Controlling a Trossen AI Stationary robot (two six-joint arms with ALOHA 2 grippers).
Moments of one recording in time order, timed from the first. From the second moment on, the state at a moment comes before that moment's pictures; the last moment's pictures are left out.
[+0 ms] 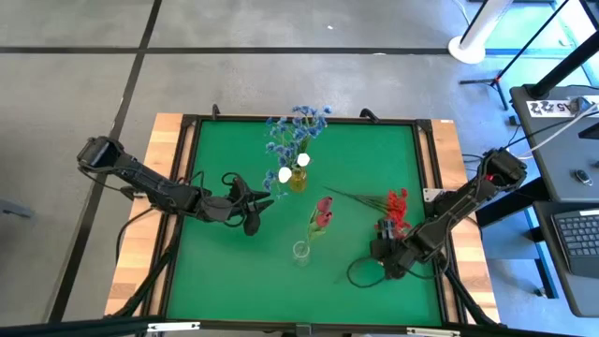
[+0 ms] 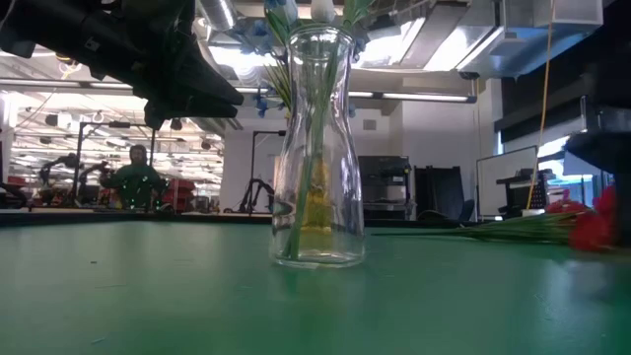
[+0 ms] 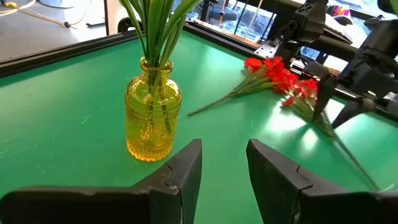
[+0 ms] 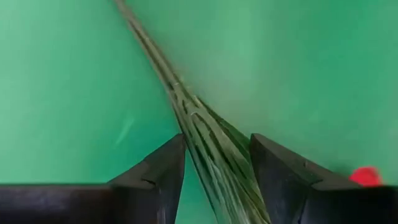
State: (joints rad) left arm -0.32 1.22 0.43 0.38 -0.70 -0.55; right arm 0.76 1.44 0.62 -0.43 0.31 0.61
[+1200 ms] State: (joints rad) left arm -0.32 1.22 0.43 0.38 -0.68 -0.55; right arm 0.36 1.40 0.85 -0.94 0.46 0.51
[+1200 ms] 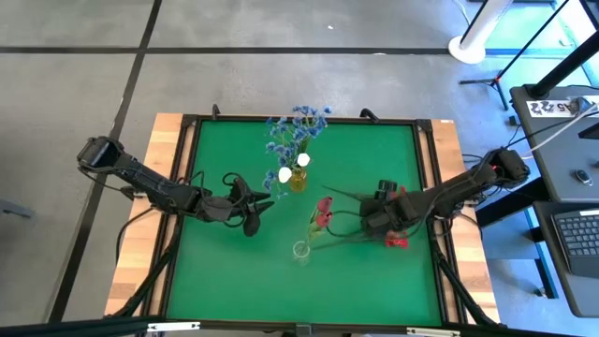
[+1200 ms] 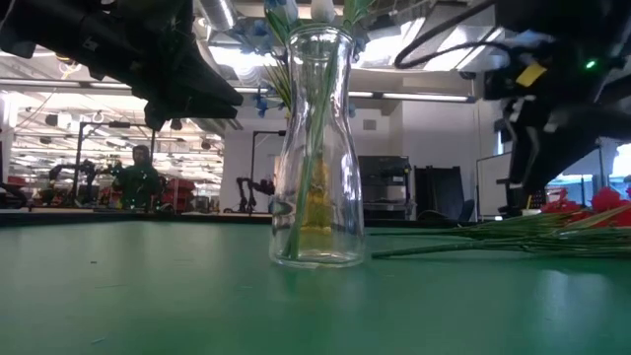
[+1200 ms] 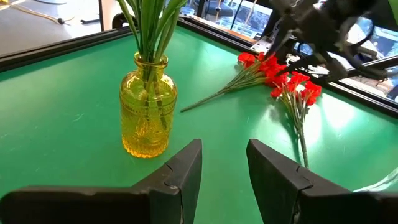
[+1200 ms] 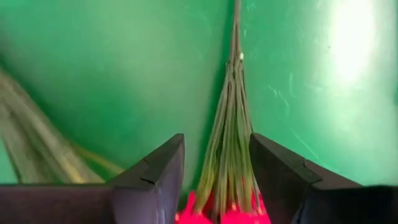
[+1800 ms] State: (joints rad) left arm -0.33 1.22 0.43 0.38 -0.66 -0.56; right arm 0.05 1.35 0.66 -0.68 0.29 0.31
